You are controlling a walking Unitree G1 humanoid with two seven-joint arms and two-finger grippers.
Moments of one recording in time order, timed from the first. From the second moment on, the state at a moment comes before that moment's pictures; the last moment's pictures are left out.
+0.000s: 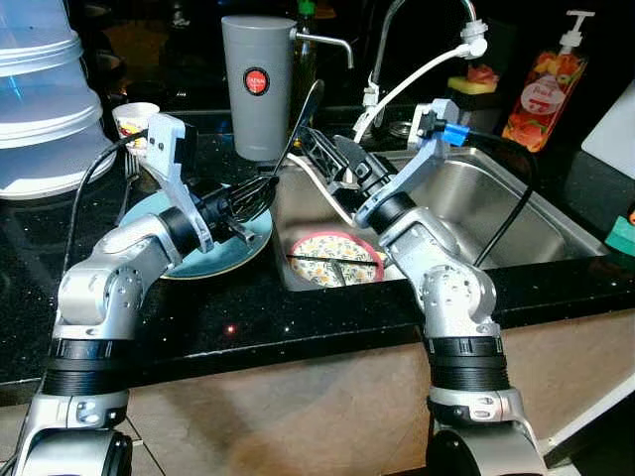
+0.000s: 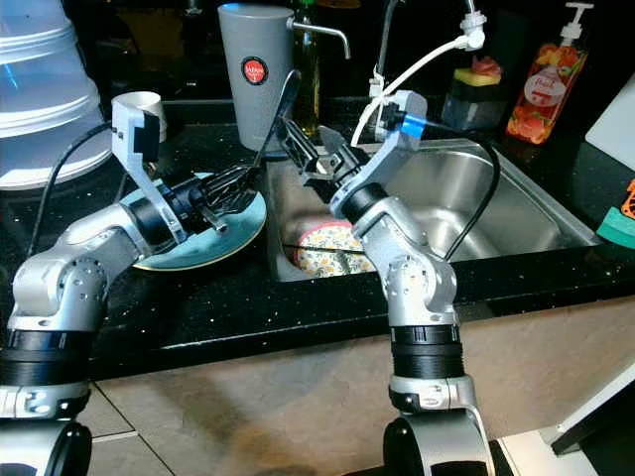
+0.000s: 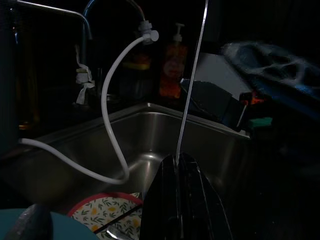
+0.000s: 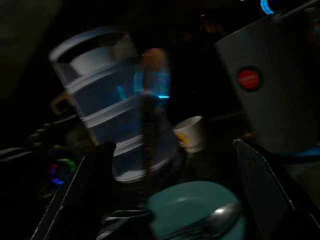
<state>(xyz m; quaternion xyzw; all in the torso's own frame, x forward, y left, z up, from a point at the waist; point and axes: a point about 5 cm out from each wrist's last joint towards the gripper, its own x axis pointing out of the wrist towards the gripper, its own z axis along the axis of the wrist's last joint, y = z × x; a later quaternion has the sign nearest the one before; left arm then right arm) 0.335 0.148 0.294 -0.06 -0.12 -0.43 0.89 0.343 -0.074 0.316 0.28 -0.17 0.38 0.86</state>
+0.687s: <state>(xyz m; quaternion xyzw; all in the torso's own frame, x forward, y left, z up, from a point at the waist) 0.332 0.134 0.287 -0.05 -0.10 -0.45 0.88 0.331 -0.061 0.310 0.26 -0.14 0.44 0.85</state>
